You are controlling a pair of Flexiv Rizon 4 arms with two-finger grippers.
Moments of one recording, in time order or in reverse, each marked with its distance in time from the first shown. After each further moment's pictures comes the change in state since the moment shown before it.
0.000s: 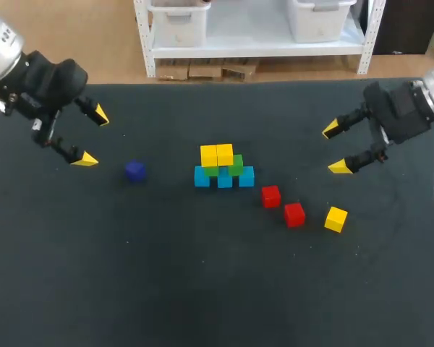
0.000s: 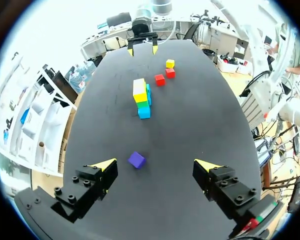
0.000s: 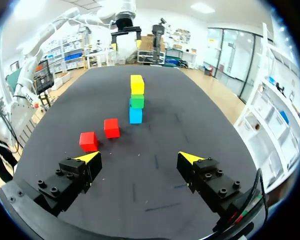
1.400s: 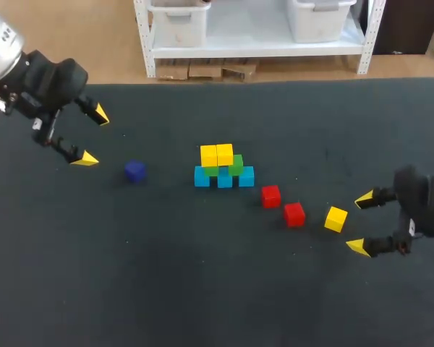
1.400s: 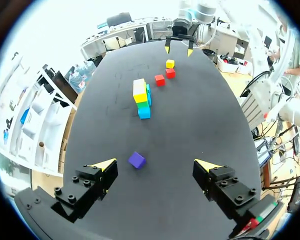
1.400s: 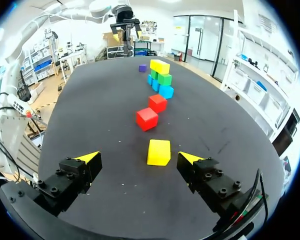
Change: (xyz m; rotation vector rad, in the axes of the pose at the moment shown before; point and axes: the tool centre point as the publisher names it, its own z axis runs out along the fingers) left arm 0.000 0.000 0.000 0.001 0.001 -0.001; right arm 0.040 0.143 -0.003 0.213 0.039 0.190
